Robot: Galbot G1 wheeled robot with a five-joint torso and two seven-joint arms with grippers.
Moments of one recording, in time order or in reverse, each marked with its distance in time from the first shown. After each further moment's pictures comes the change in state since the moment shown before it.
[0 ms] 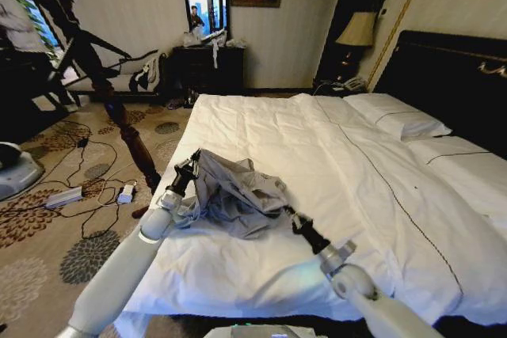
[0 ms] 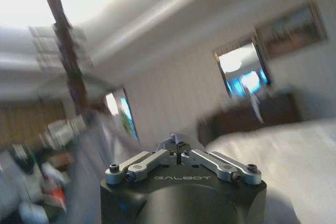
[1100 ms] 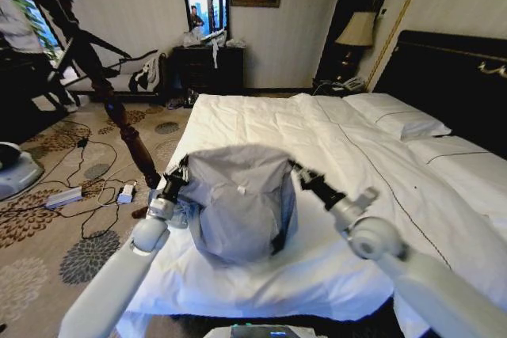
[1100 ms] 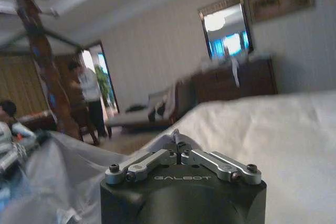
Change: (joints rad) left arm 0.173 -0.059 -0.073 0.044 0.030 0.044 -0.077; right arm 0.331 -0.036 -0.200 -0.048 -0.028 -0.356 0.303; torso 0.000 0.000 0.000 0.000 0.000
